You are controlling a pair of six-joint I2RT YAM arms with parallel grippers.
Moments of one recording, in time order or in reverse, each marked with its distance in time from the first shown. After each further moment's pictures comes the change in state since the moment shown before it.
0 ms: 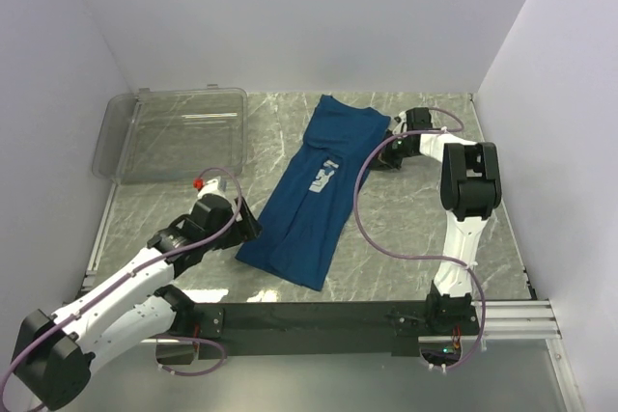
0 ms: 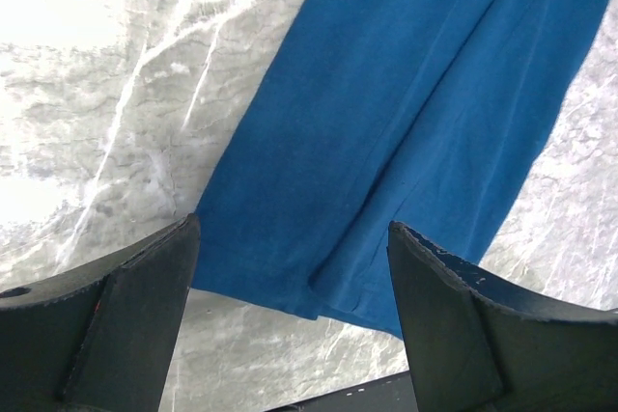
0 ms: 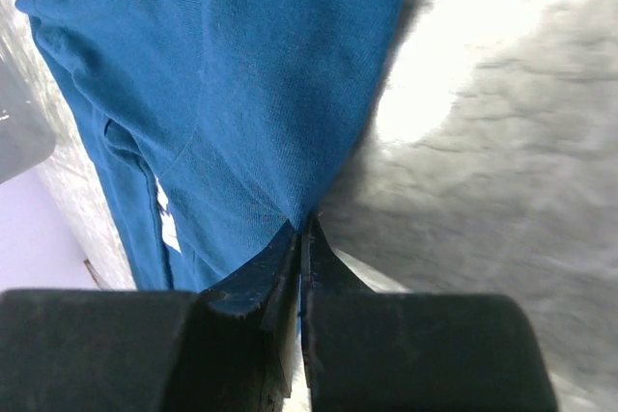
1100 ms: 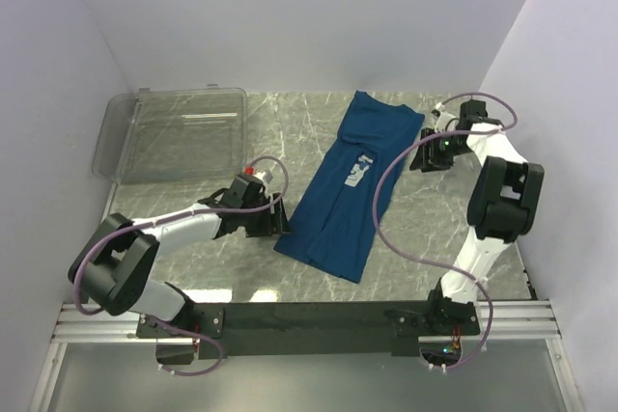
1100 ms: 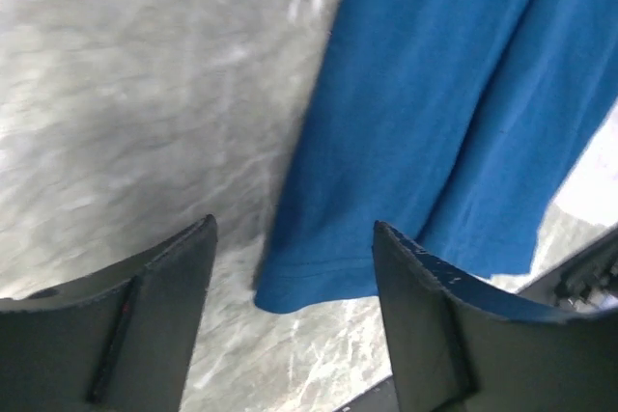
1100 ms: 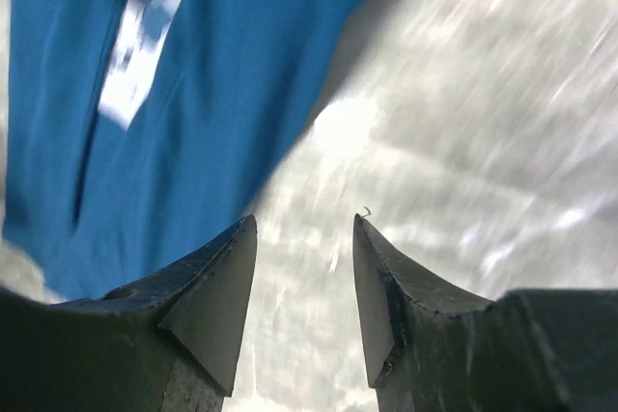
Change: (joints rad) left arm 0.006 0.598 0.154 0.297 0.331 0.155; right arm -0.241 -0.199 0.054 -0.412 0.057 -0.616
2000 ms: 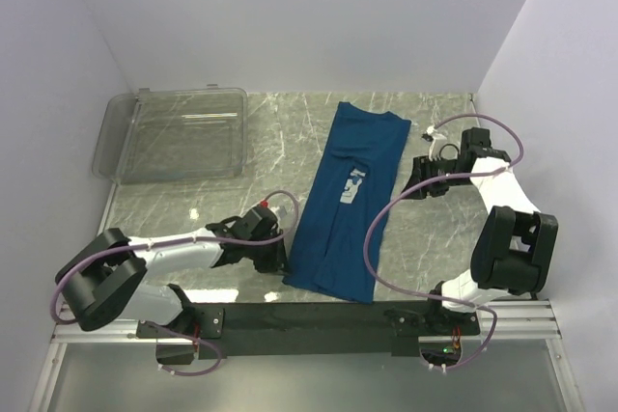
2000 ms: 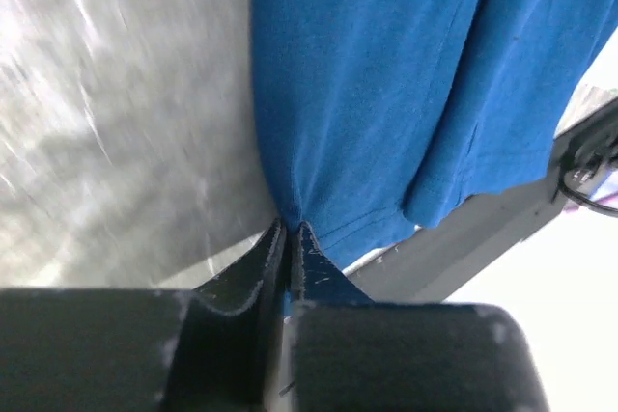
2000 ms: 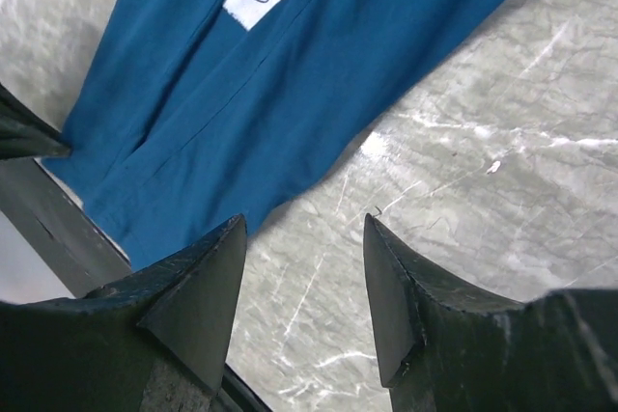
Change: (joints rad) left arm -0.247 -0.093 -0.134 -0.026 0.064 -0.195; right arm 0.004 -0.426 -0.410 -0.045 -0.231 -0.266
